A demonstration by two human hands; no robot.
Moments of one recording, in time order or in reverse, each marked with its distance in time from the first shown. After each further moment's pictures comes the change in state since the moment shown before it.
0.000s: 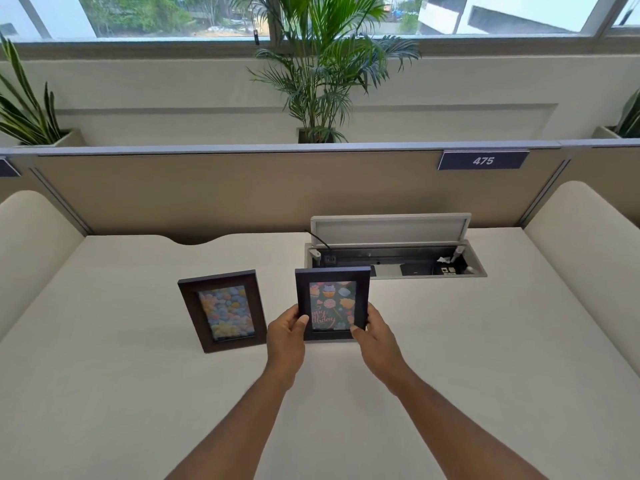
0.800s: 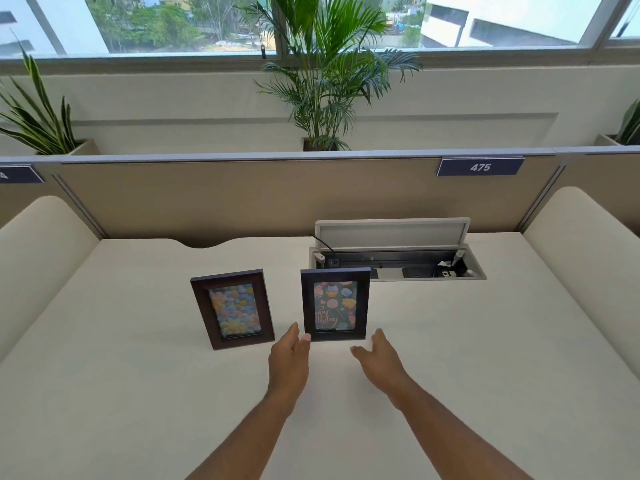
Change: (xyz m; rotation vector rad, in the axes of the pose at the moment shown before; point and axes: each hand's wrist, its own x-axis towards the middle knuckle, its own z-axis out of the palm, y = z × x) left_hand -0.050 -0.006 -0.013 0.099 0.010 -0.113; right_hand -0.022 0.014 0.000 -0.152 -0.070 0.310
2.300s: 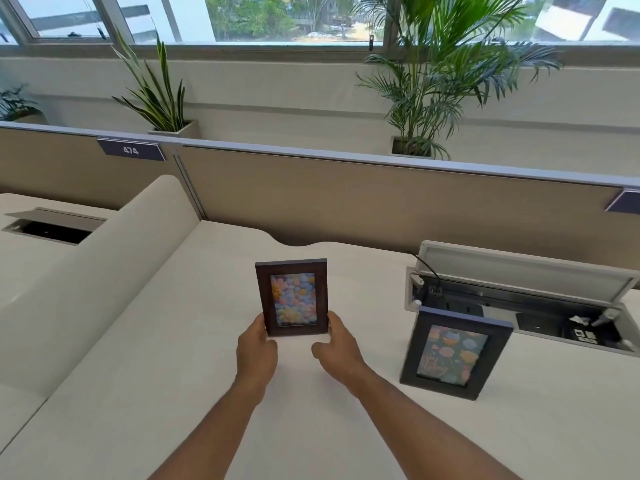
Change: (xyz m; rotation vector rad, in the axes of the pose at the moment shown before) left_hand 0.087 -0.016 -0.207 -0.036 0.325 -0.071; right_hand 0.056 -0.136 0.219 -0.088 -0.321 -0.270
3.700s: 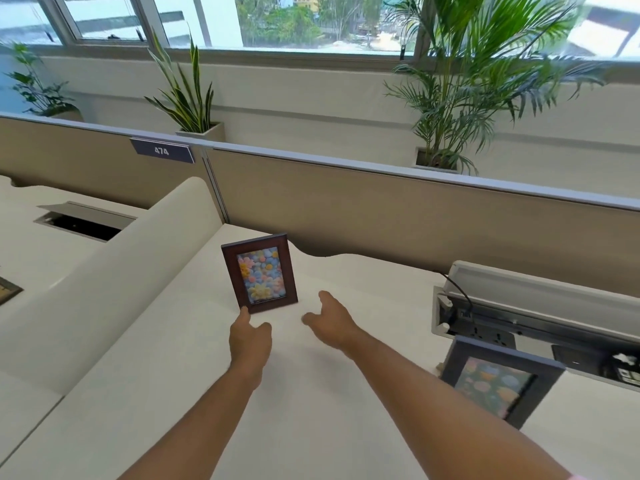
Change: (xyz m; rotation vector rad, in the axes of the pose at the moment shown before) left_hand 0.051 0.029 -0.036 -0.046 0.246 -0.206; right_hand 0.075 -0.078 0.021 -0.259 -0.108 0.007
